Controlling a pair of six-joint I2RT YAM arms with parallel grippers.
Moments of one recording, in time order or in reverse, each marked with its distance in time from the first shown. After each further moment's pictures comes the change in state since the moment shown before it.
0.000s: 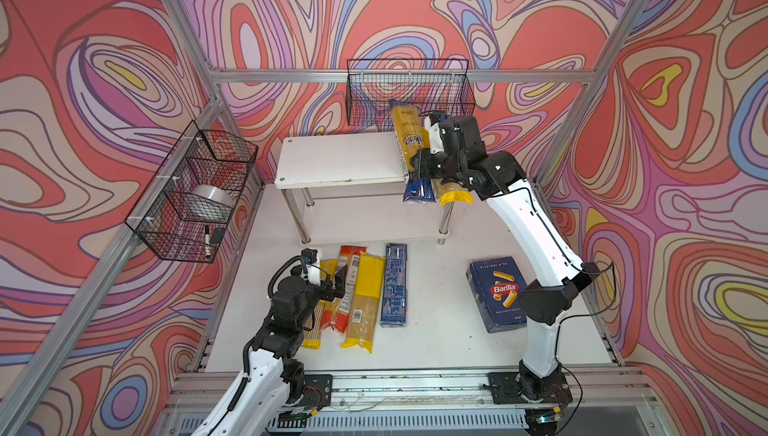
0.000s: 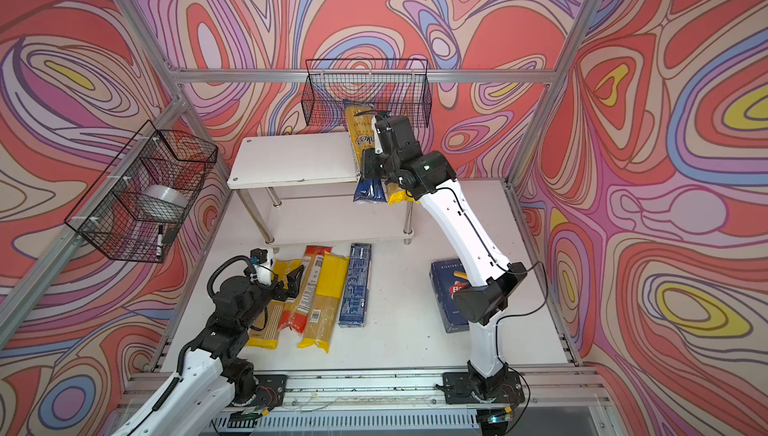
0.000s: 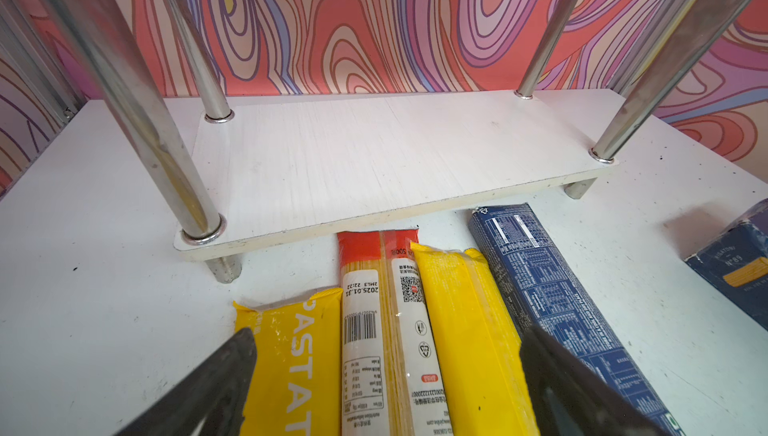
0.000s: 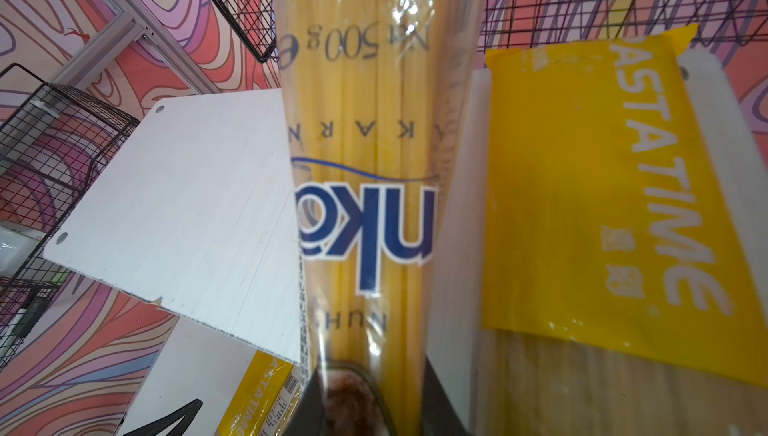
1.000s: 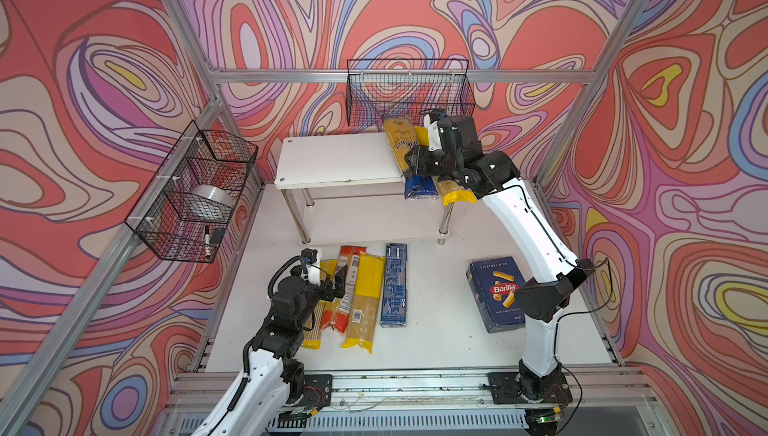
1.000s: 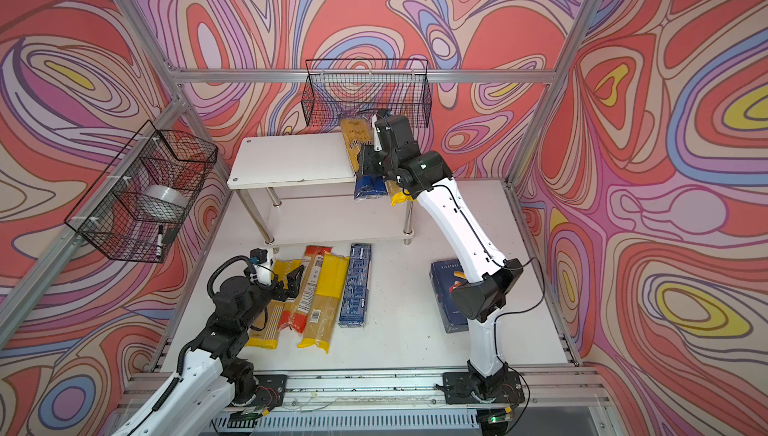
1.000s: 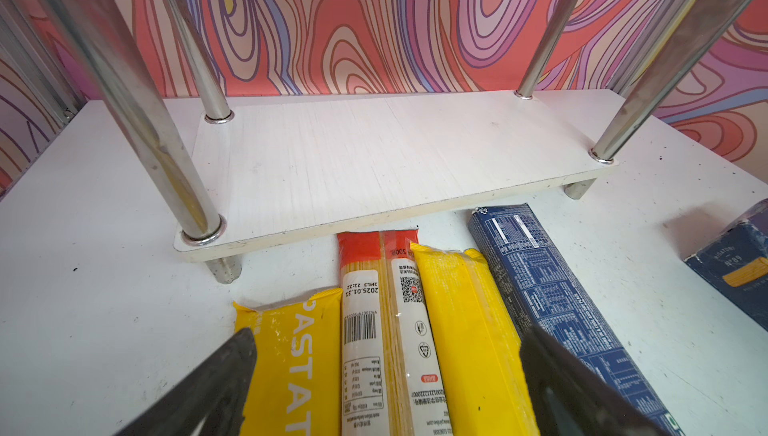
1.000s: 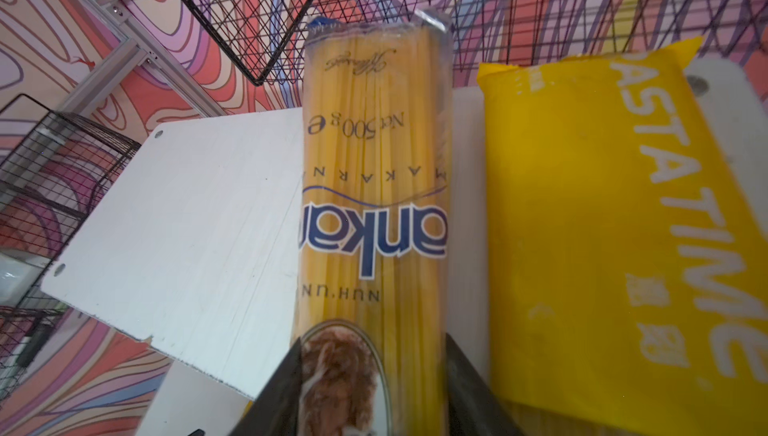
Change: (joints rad) left arm 0.000 0.000 0.000 0.000 0.000 0.000; right arm -0.014 0.019 -0.014 0.074 -0.014 0.027
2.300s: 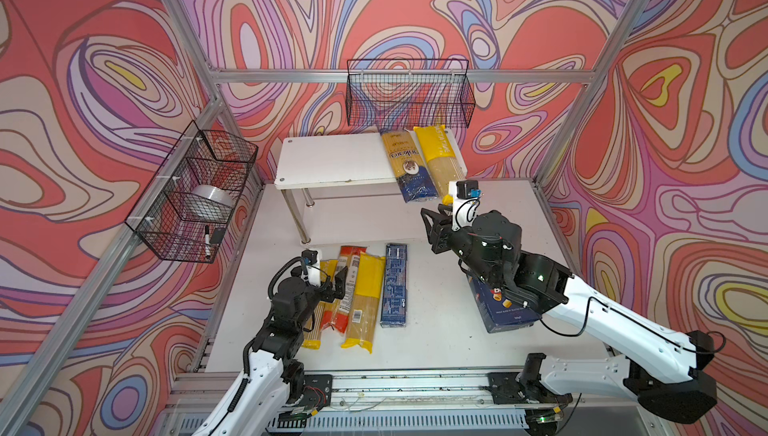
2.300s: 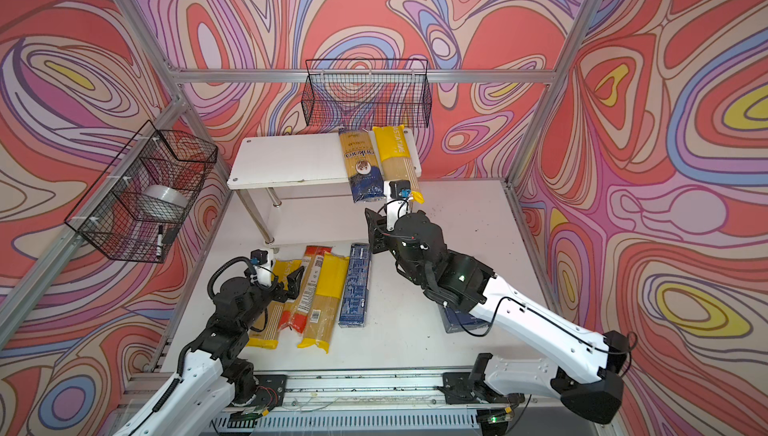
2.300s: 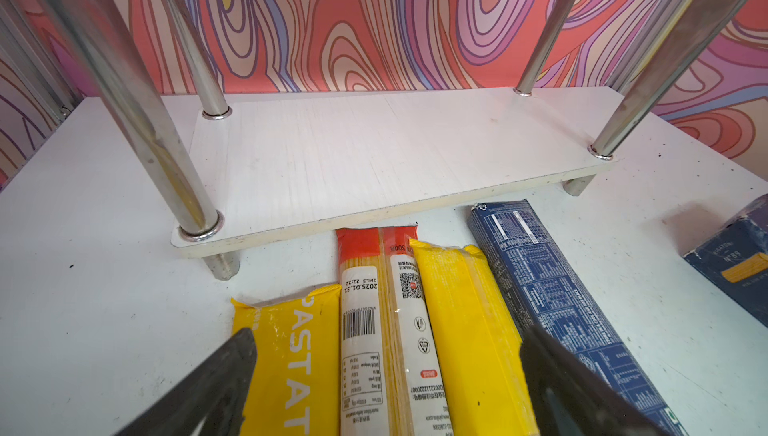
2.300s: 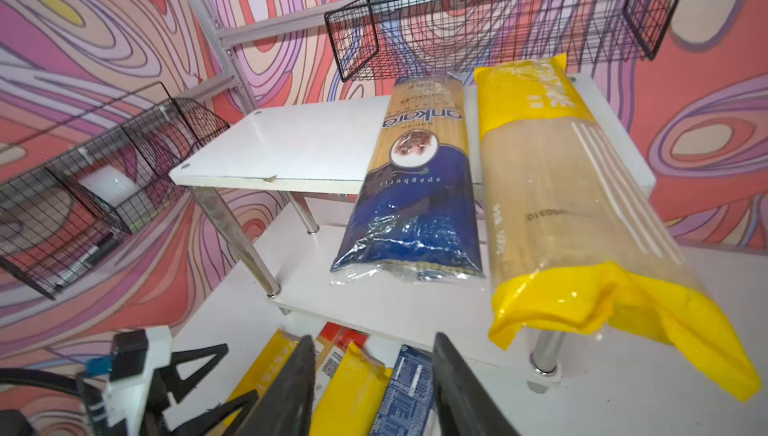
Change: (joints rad) left arm 0.000 -0.003 -0.010 0.000 0.005 0.000; right arm 0.411 -0.814 -1.132 0.604 0.477 -0.087
